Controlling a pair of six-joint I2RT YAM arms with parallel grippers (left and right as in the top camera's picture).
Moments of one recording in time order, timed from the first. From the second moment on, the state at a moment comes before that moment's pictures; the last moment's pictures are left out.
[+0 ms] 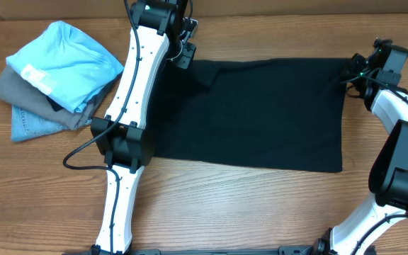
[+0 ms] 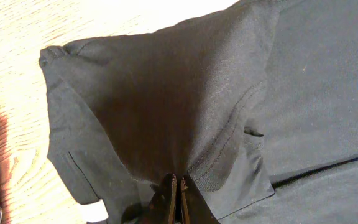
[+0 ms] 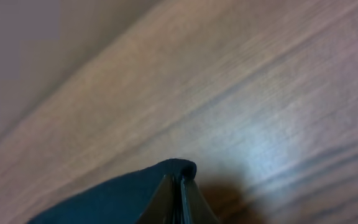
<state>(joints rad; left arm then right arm) -0.30 2.51 2.75 -1.57 0.05 0.05 -0.31 2.00 1.30 -0.03 -0.23 0.41</state>
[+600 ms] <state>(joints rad) -0.28 2.48 2.79 -1.69 0.03 0.05 -0.34 1.89 1.30 -0.39 -0.23 0.41</state>
